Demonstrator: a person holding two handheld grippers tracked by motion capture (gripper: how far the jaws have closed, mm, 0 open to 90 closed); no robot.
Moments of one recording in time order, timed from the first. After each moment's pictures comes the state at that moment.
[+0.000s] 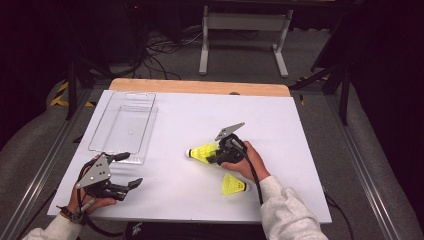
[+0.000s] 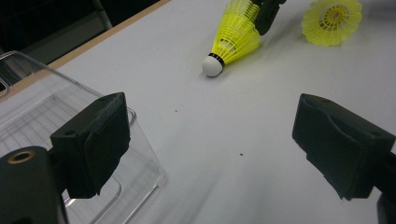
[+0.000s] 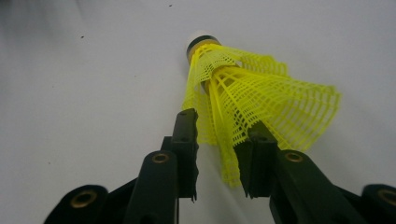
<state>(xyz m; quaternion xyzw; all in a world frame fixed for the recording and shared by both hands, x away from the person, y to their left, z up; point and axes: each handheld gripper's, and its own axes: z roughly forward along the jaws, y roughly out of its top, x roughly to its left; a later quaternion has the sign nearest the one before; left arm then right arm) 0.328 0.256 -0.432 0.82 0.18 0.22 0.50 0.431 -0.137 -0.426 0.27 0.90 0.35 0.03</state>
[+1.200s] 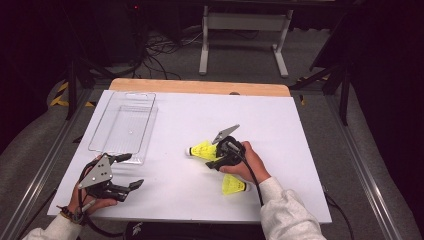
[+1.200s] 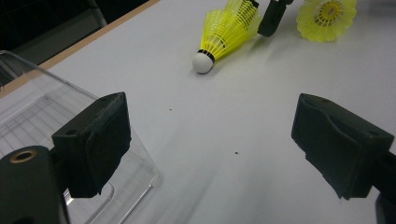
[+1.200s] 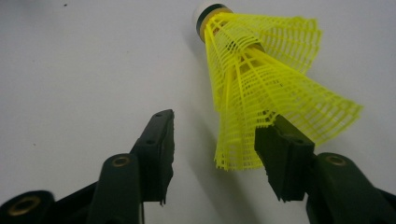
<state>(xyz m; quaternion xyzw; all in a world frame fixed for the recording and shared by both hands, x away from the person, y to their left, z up) 0.328 0.254 -0.432 0.83 0.17 0.21 0.49 0.425 -0.131 -0.426 0.26 0.92 0.30 0.05</state>
